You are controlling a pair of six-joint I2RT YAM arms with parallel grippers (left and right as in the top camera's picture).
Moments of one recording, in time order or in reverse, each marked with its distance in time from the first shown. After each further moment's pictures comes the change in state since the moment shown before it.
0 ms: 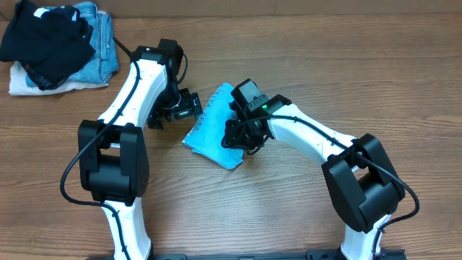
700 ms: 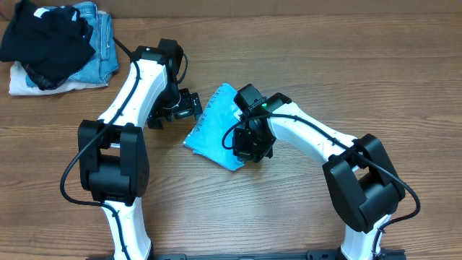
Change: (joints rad) left arm 0.000 0.000 0.000 0.000 0.000 0.001; right arm -0.003 -0.002 0.023 -0.238 0.030 0.093
